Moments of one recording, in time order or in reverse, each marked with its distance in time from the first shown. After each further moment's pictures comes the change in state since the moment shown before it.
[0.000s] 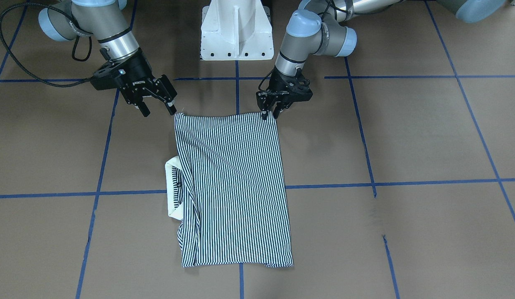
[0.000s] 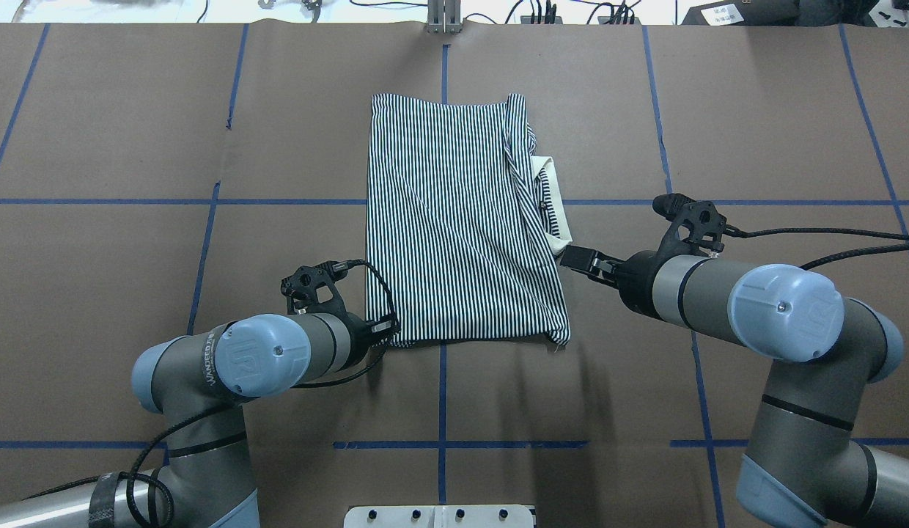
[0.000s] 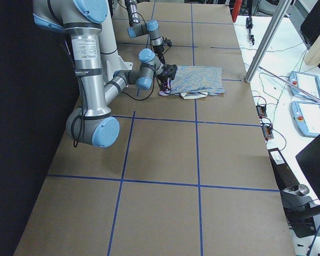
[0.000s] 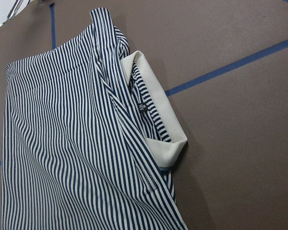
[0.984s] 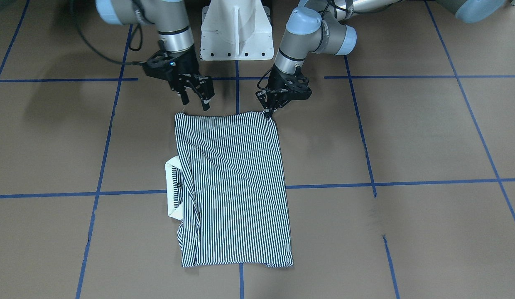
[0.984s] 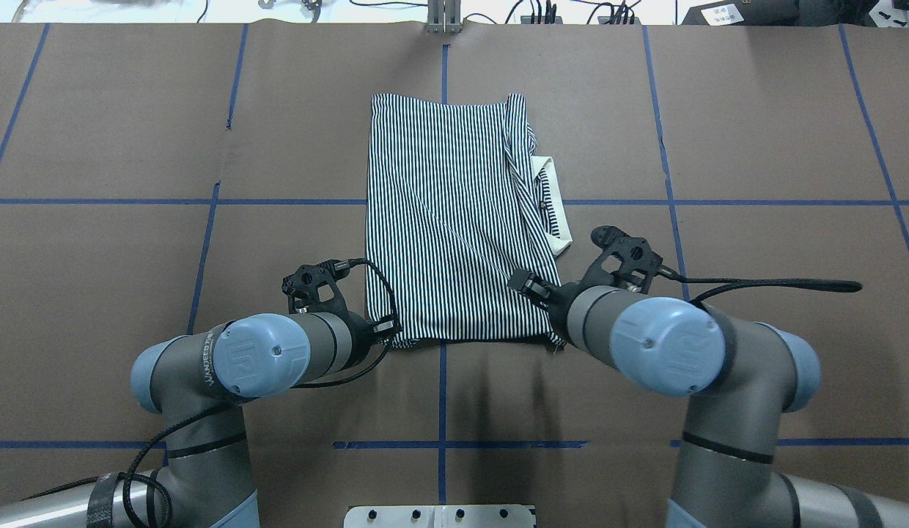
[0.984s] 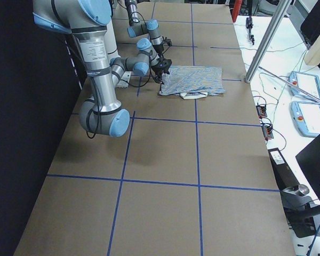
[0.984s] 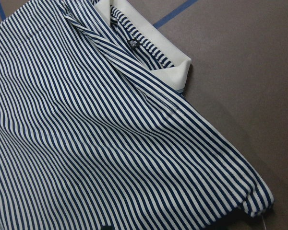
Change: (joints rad) left arm 0.000 -0.003 -0.016 0.001 -0.001 0.006; right arm -0.160 0.308 -0.057 -0.509 -0.099 0.337
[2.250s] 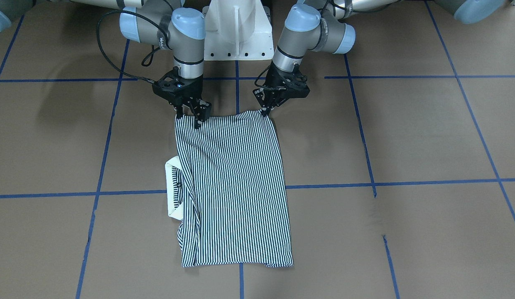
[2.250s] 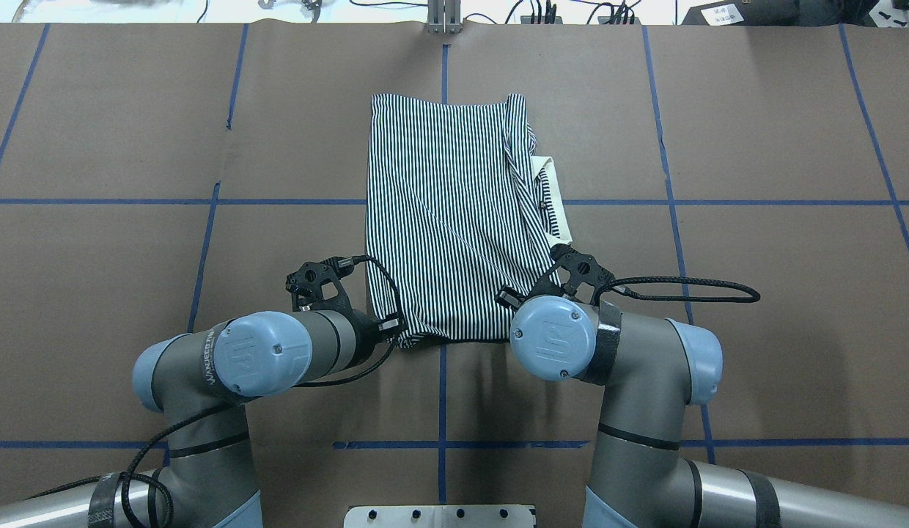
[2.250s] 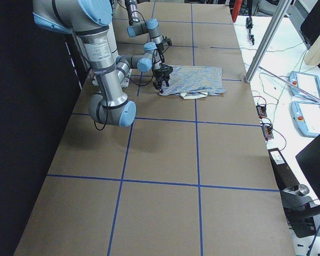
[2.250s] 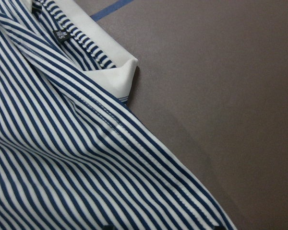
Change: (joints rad) left arm -0.002 -0.009 -0.010 0.000 -0.002 0.000; right arm 0.015 0.051 -0.169 -0.104 0.008 -0.002
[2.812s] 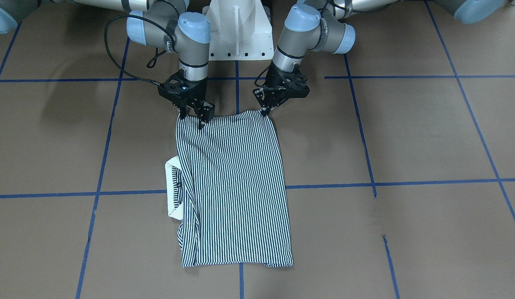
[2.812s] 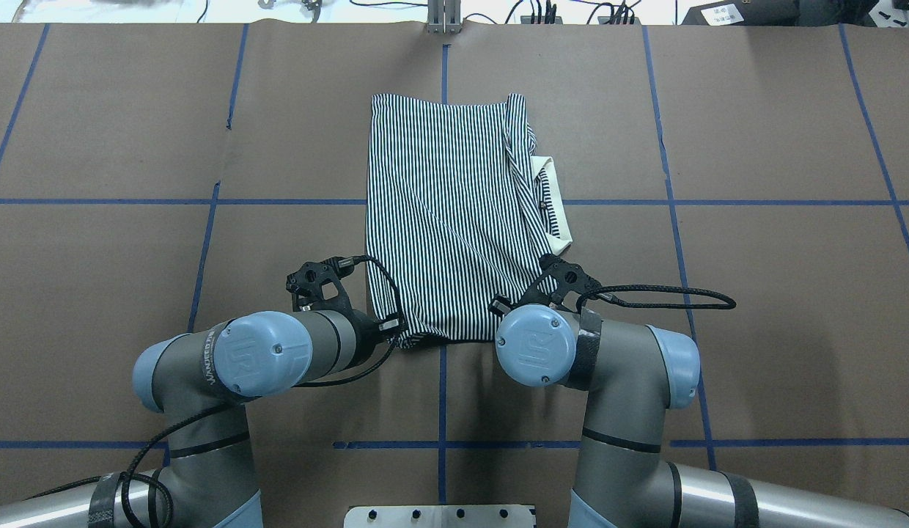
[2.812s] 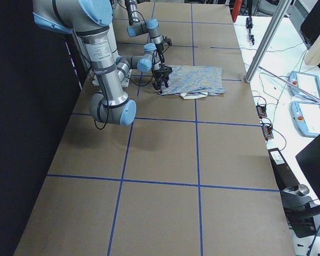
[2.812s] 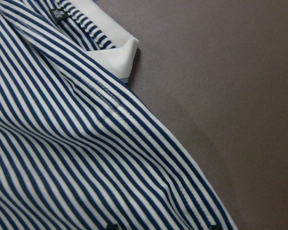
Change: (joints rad) left arm 0.000 0.000 0.000 0.000 -0.001 0.000; right arm -0.016 0.015 -0.028 0.001 -0.002 0.007
